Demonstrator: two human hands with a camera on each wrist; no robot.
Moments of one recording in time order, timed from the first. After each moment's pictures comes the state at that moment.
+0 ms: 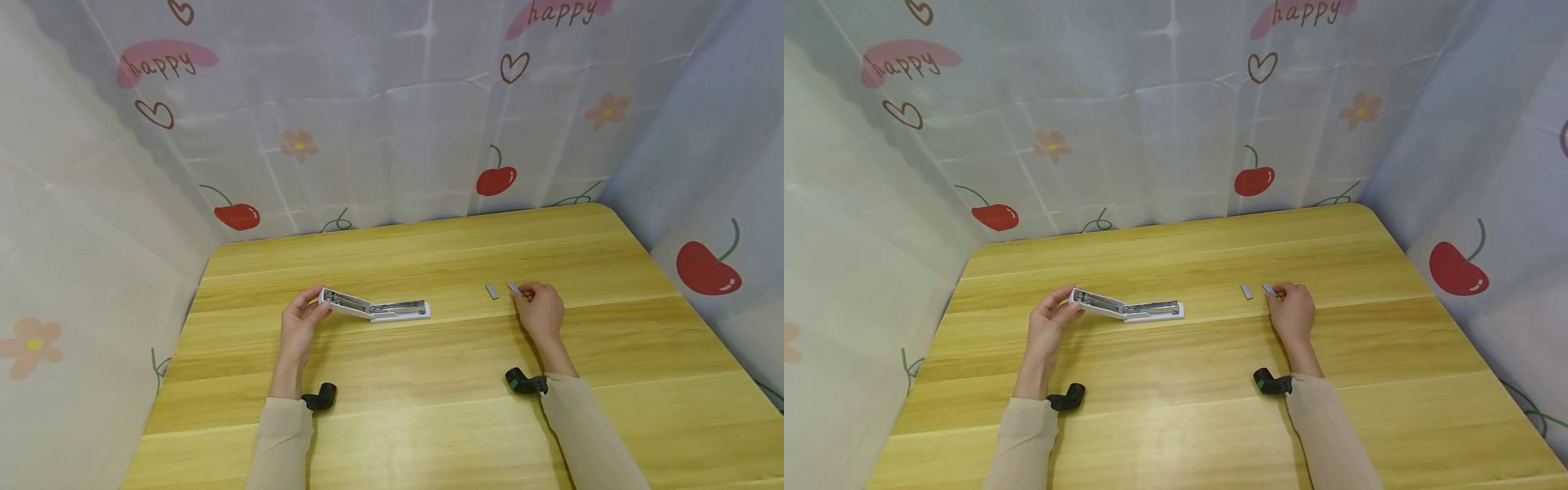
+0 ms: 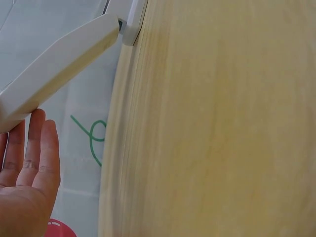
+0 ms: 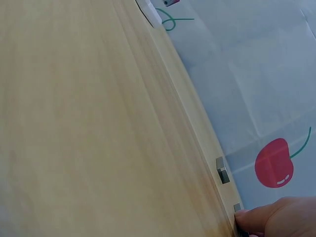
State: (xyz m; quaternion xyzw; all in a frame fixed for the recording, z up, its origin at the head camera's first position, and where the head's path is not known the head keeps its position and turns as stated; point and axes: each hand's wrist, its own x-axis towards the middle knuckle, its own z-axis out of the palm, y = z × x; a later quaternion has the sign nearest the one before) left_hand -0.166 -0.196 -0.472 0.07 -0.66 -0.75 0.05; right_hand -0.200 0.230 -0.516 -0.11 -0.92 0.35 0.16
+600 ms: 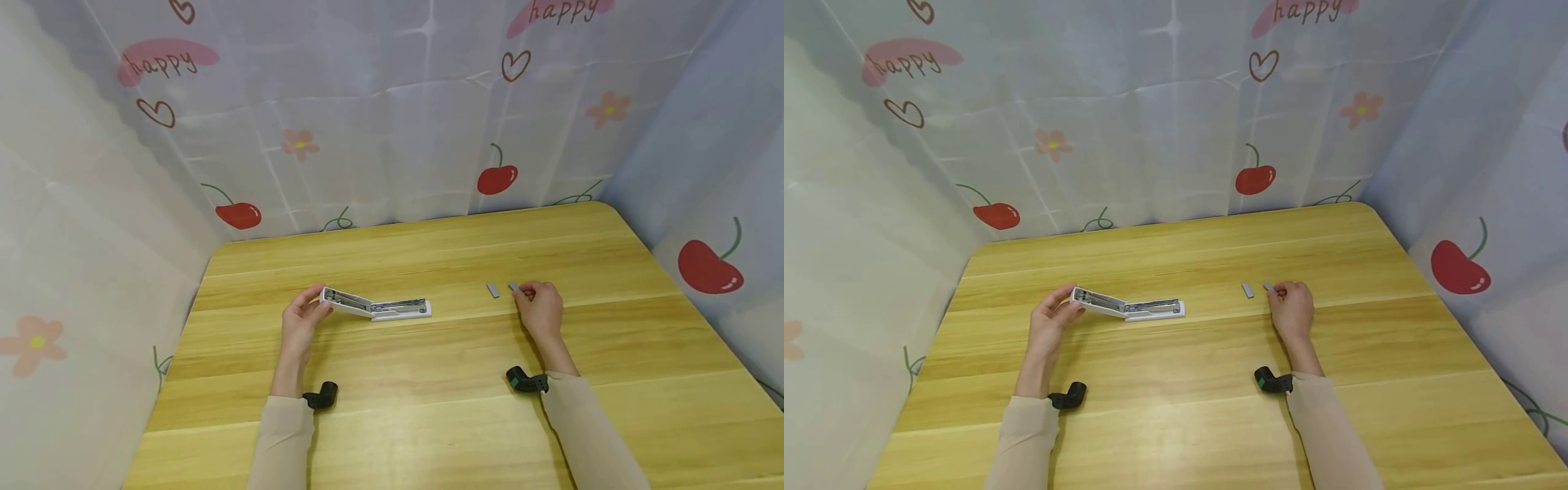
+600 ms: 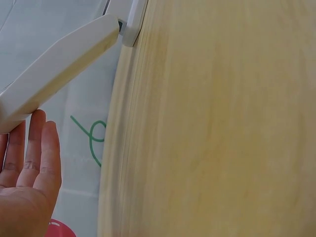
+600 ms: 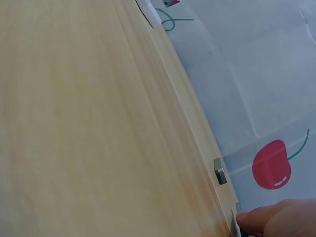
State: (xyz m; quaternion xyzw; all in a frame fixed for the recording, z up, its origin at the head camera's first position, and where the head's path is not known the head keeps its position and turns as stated) left_hand -0.166 -0.196 -0.471 0.07 -0.66 -0.75 0.05; right_hand -0.199 0.229 -0.516 -0.09 -0.91 0.37 0.18
